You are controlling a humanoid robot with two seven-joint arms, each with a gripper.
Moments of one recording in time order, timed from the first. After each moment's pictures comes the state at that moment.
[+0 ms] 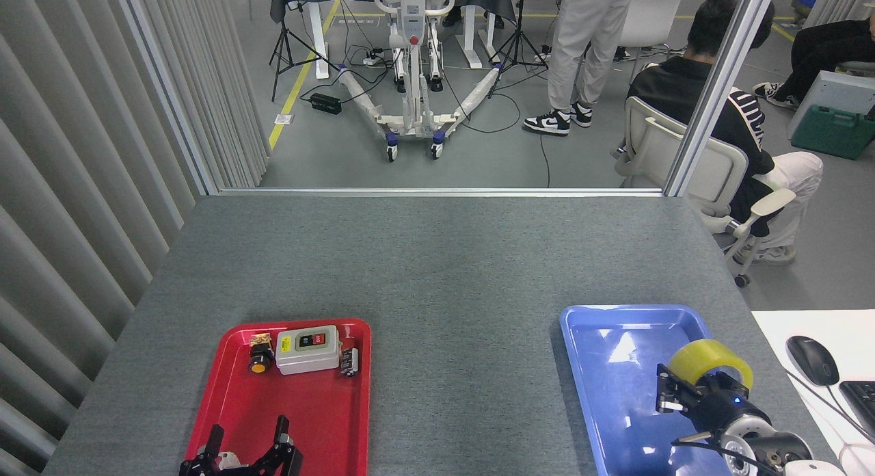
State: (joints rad) left arm 0.24 0.12 -0.13 -1.60 -1.20 0.13 0.32; right arm -0.16 -0.46 0.18 -1.30 0.97 -0.04 0.42
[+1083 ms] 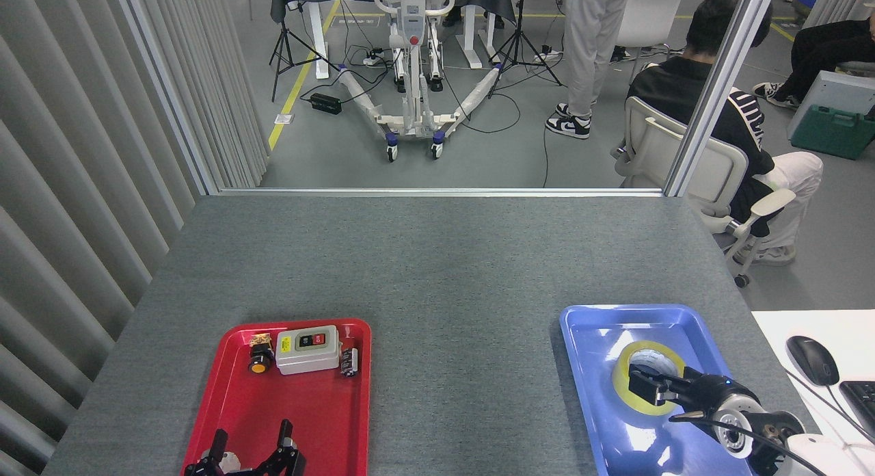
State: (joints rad) left arm 0.25 0.12 -0.14 -1.60 -1.19 0.14 0.31; right arm -0.23 -0.53 0.31 -1.34 0.76 0.07 0.55
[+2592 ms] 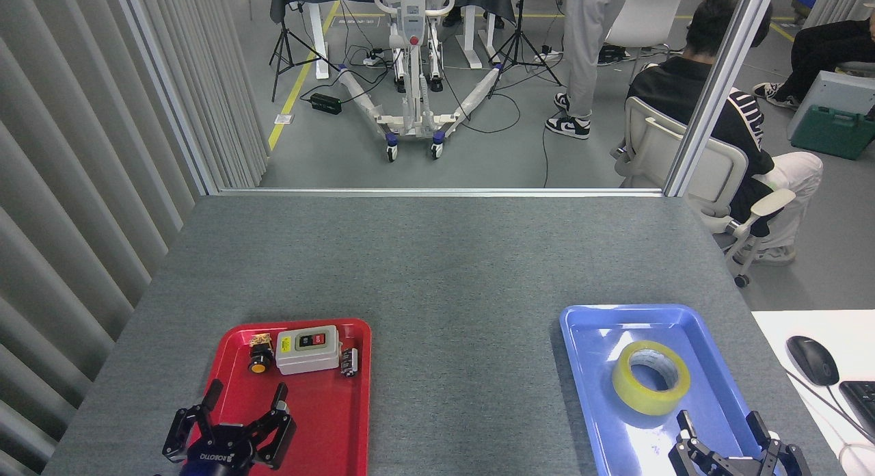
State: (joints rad) left arm 0.15 0.07 0.07 -1.63 -1.39 -0.16 0.15; right arm 0.30 -0.26 -0.11 -1.64 1.21 -0.08 -0.17
